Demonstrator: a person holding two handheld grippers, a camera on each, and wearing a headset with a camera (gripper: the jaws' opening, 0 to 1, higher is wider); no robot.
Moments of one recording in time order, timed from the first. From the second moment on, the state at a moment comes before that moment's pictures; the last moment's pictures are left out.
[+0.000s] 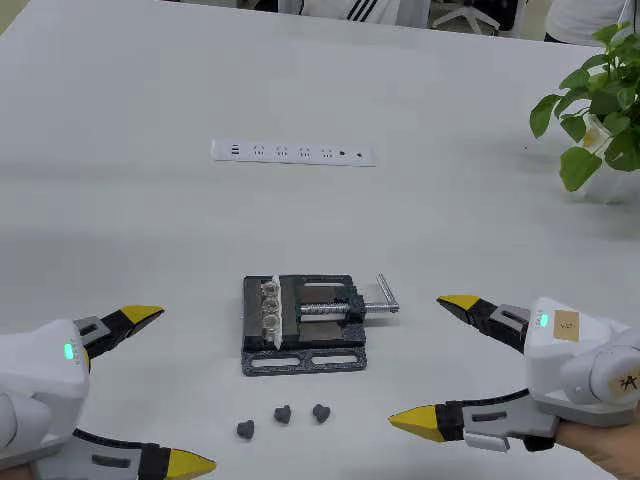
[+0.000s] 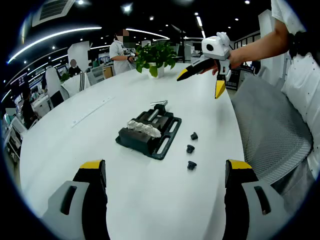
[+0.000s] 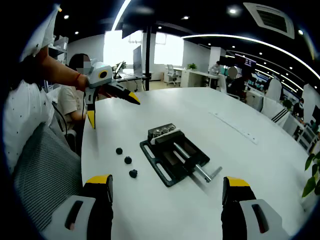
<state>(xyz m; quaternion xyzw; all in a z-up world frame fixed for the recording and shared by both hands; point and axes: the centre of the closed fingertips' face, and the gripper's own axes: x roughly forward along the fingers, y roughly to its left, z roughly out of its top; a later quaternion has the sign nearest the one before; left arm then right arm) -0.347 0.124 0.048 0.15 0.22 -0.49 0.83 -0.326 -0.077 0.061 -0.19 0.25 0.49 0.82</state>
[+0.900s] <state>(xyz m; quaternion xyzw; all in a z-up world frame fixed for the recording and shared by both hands) -0.351 0.121 0.036 0.17 0.23 -0.50 0.82 -0.324 -0.081 0.061 -0.19 0.25 0.48 0.82</state>
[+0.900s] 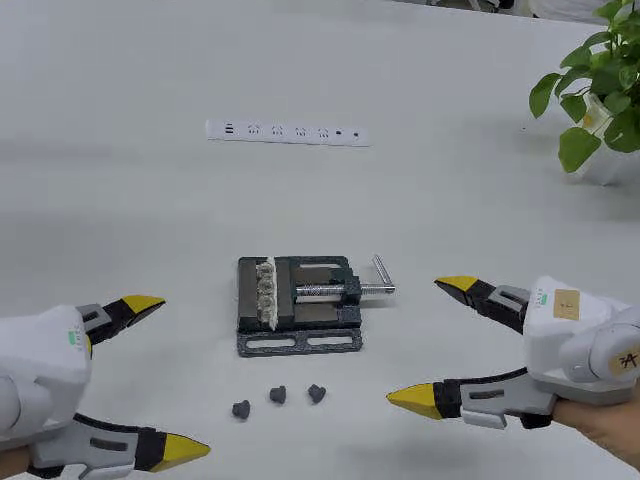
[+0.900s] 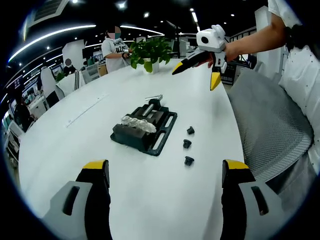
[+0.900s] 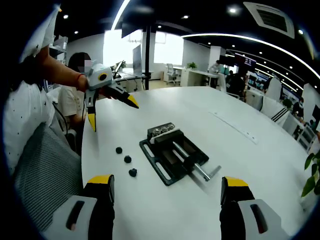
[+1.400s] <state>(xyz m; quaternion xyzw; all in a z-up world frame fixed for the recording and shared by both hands) -0.355 0.112 0.026 0.20 0.25 -0.53 0.79 -0.325 -0.080 0.061 -0.19 0.25 0.48 0.82</state>
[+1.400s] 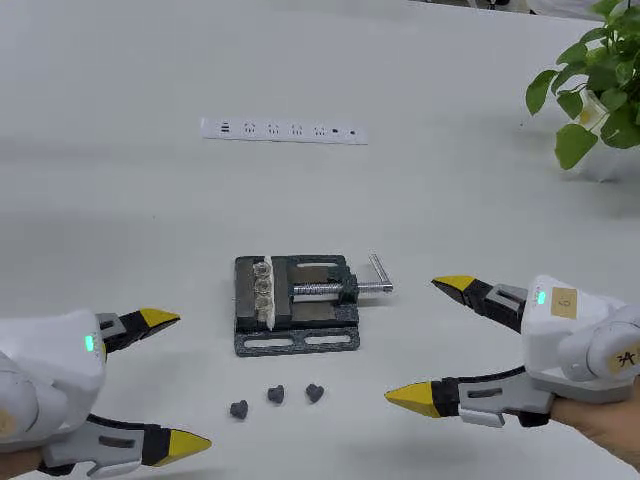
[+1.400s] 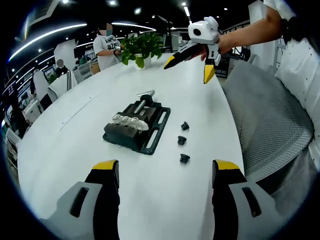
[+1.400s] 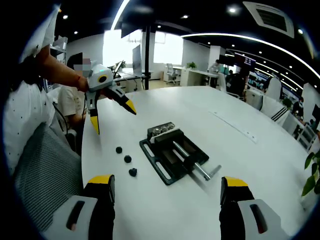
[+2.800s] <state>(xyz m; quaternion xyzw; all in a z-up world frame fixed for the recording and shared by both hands) -0.375 0.076 -0.022 0.26 0.29 -0.59 0.71 -0.328 -0.086 0.057 -0.18 0.26 0.48 0.82</state>
